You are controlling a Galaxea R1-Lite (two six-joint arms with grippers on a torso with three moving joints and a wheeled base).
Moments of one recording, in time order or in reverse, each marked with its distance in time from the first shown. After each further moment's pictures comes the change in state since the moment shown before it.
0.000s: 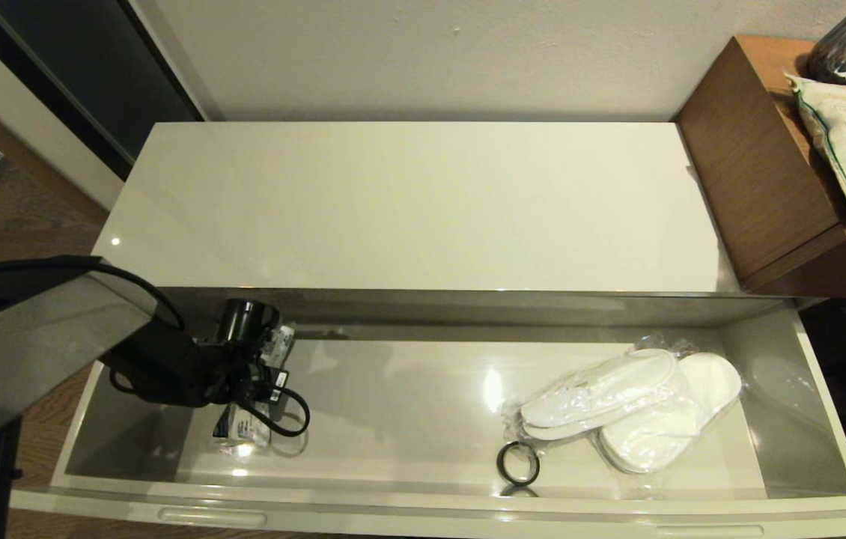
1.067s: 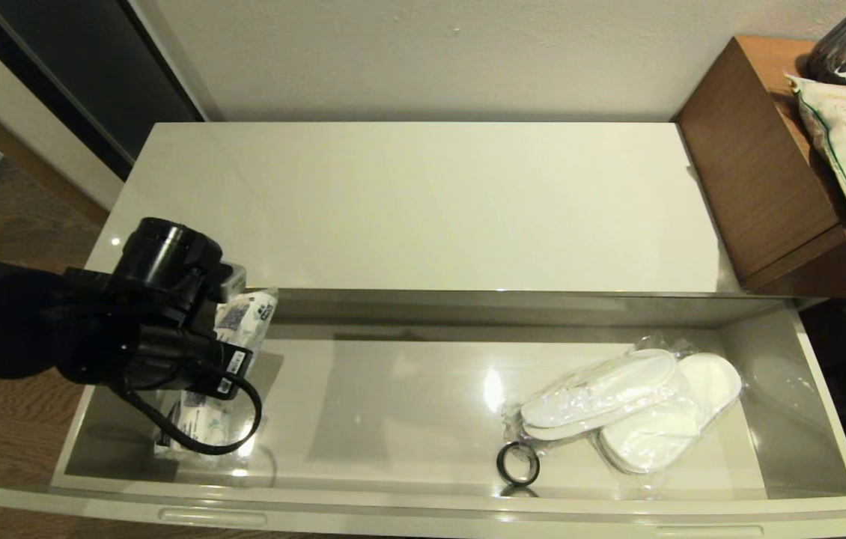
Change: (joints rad) left arm -0.135 -0.581 -0.003 0.631 -0.062 -0.079; right arm 0.000 0.000 0.000 0.000 0.000 0.000
